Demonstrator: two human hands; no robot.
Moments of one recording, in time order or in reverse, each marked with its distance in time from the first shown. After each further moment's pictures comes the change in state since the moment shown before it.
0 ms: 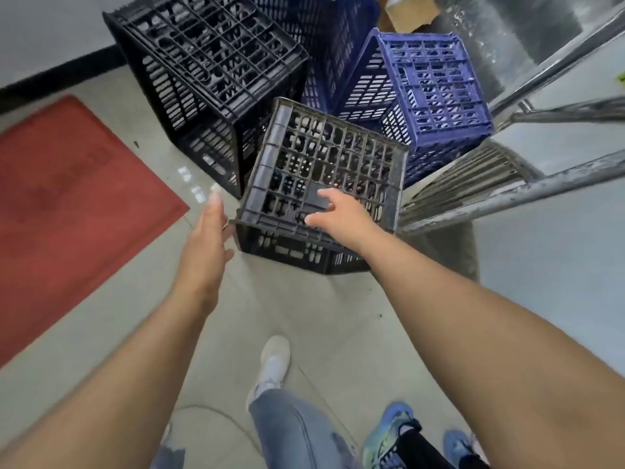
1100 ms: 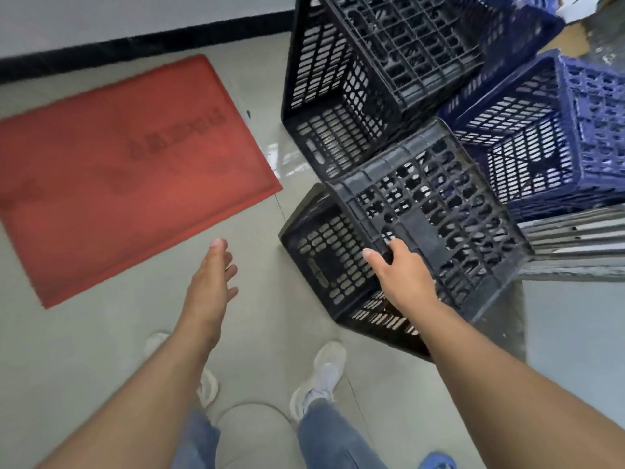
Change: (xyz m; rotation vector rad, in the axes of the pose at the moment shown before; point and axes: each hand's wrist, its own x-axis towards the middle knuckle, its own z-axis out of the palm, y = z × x) left_hand 0.030 -0.126 -0.209 -0.143 0.256 -0.183; right_hand 0.001 -0.032 0.190 -0.363 0.135 0.067
